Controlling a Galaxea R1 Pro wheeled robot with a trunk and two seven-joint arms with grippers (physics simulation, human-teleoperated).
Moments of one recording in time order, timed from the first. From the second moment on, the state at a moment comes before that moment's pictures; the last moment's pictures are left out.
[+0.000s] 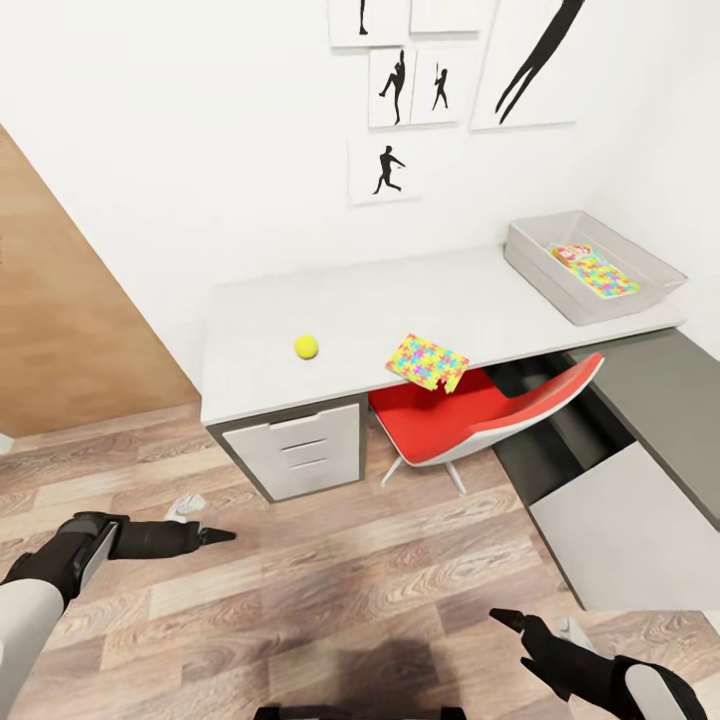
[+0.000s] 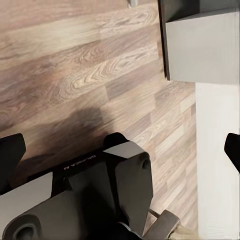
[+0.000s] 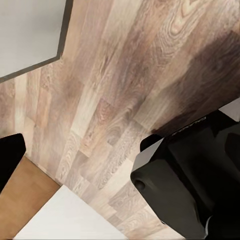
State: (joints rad) left arm -0.80 0.36 0.07 -0.44 -0.08 0.62 -1.13; right arm -0.14 -0.20 -0.19 -1.11 -1.02 0.85 0.07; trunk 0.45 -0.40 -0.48
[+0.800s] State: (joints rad) left arm -0.80 0.38 0.07 -0.44 -0.08 0.61 -1.27; right arm -0.14 -0.20 -0.25 -1.10 -1.02 0.84 0.11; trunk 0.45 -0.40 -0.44
